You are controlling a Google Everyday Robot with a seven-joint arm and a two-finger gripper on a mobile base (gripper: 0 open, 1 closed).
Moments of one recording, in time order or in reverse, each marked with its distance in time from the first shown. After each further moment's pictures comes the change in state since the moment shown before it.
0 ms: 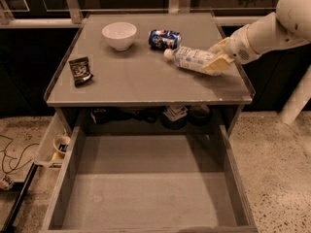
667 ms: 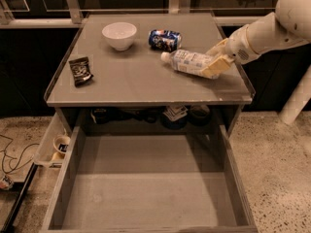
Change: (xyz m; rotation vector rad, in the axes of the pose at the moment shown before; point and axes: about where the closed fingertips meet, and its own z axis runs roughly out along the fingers) arm 0.000 0.000 0.000 0.000 0.000 0.000
